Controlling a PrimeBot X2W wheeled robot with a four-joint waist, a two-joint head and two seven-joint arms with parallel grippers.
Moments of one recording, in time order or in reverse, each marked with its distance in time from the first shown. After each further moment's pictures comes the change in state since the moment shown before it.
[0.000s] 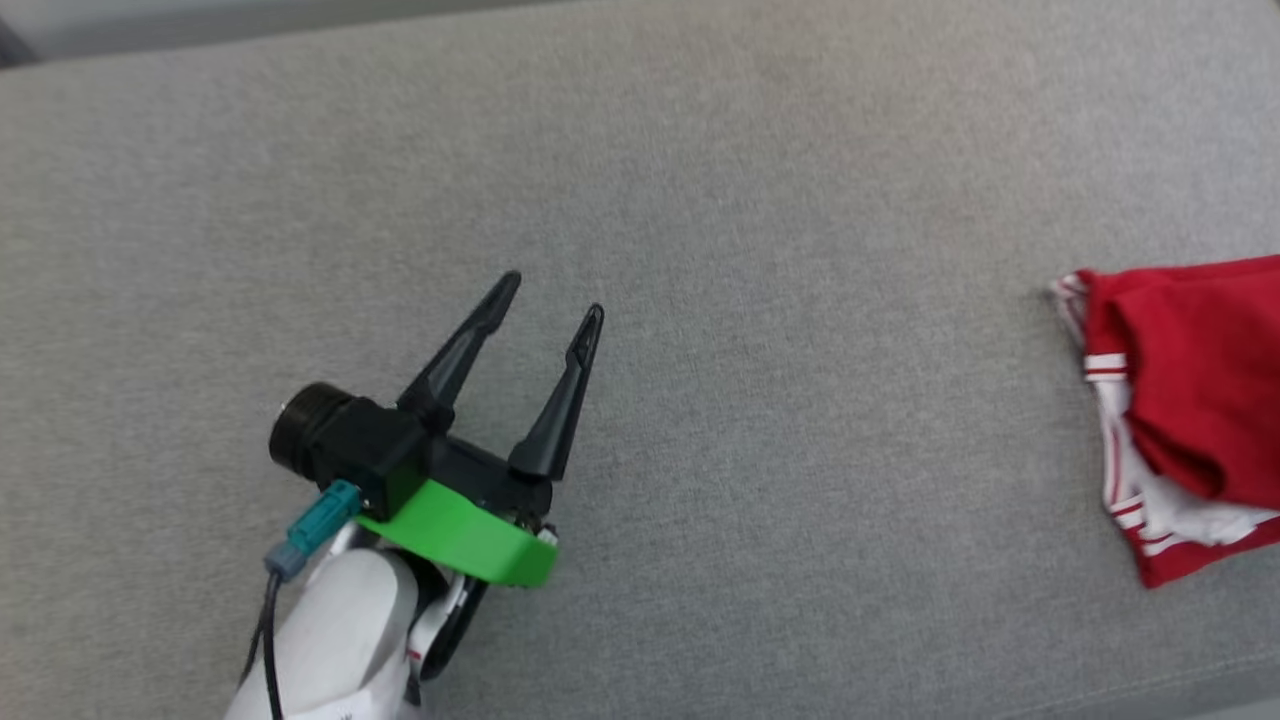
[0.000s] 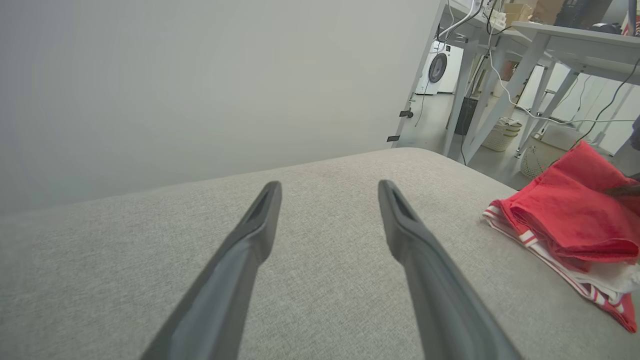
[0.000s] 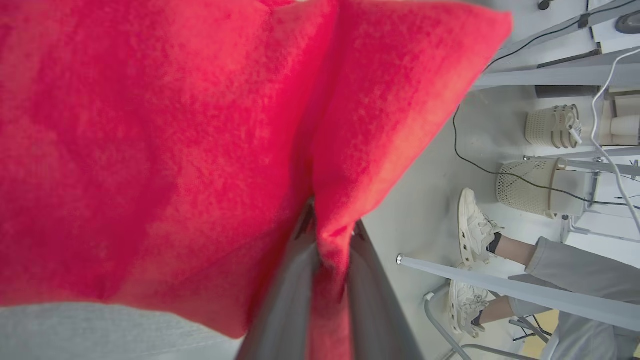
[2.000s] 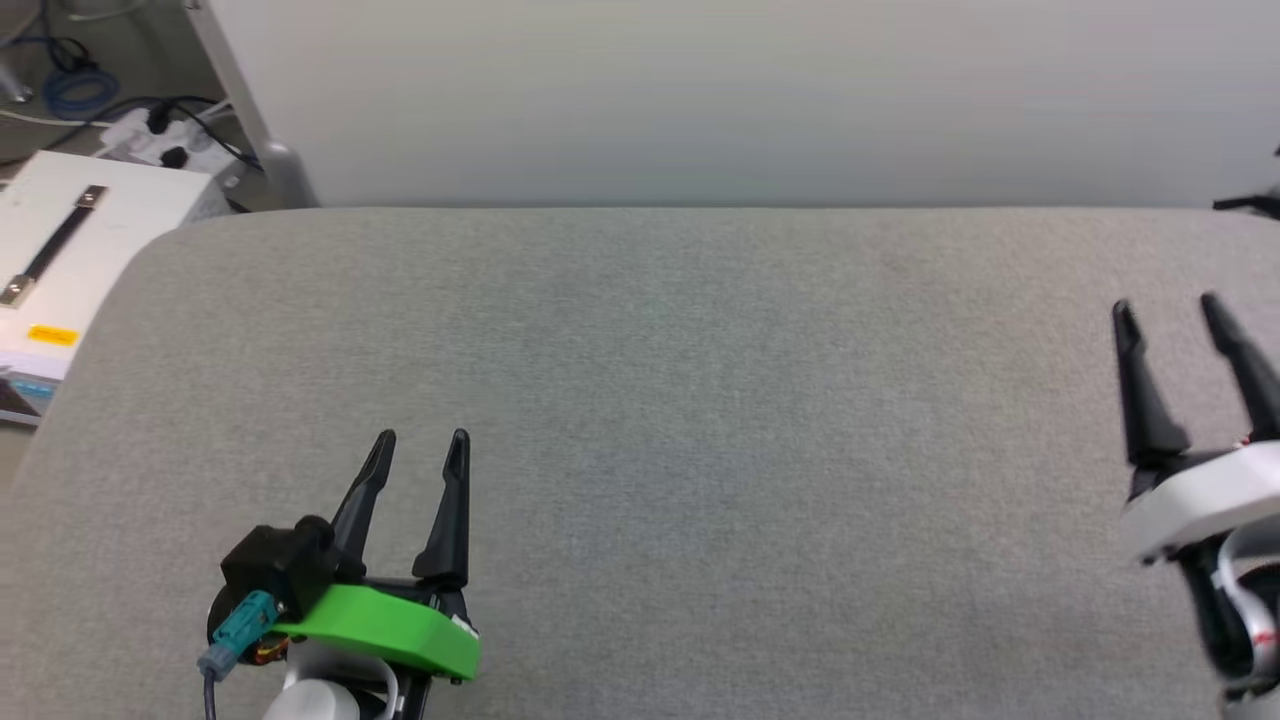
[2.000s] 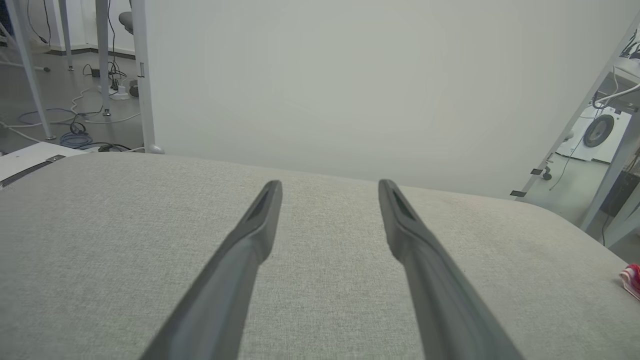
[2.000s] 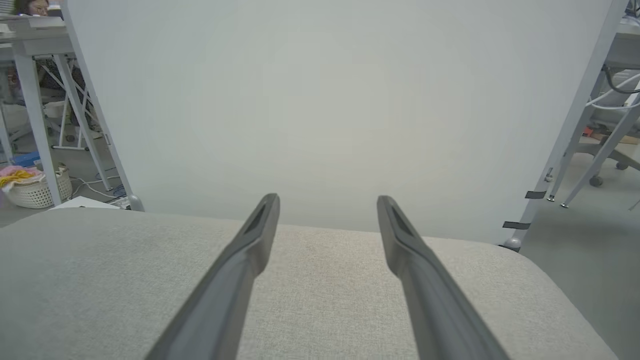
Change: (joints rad) left arm 0.233 -0.065 0.198 0.104 -0.086 0.062 -0.001; right arm 0.181 0.681 -0.331 -0.291 -0.017 0.000 -0.483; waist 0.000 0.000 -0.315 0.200
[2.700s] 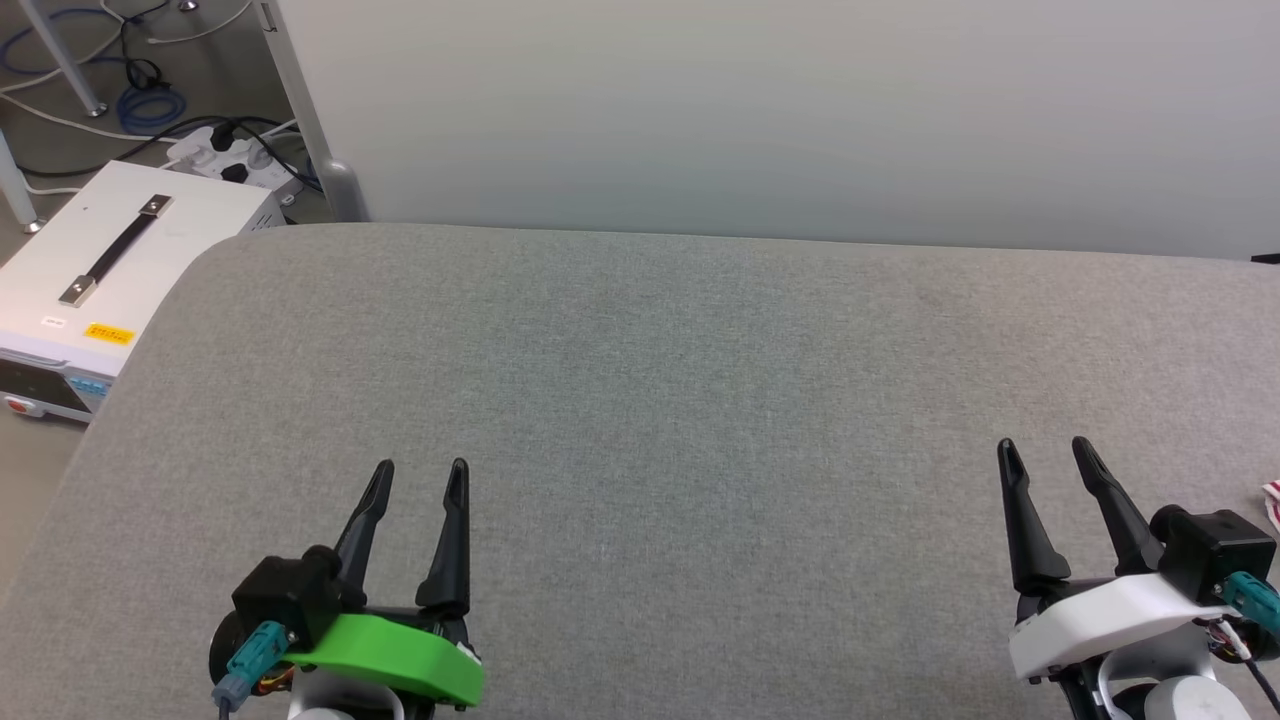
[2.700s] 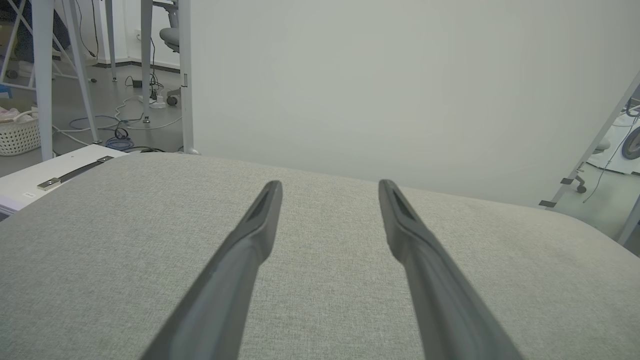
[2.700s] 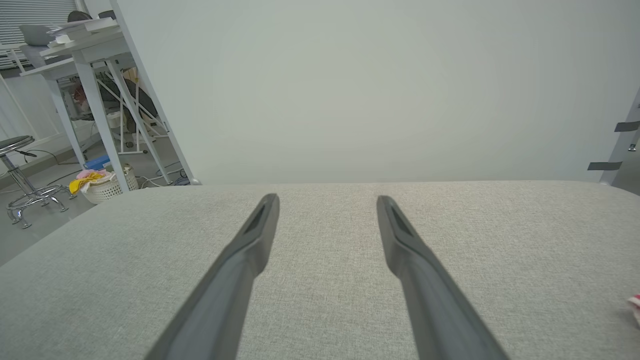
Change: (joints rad) left arm 0.056 -0.086 0.097 0.014 0.118 -0.054 0.000; right arm 0.152 0.143 0.080 0.148 -0.004 0.000 -0.204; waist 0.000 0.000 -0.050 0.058
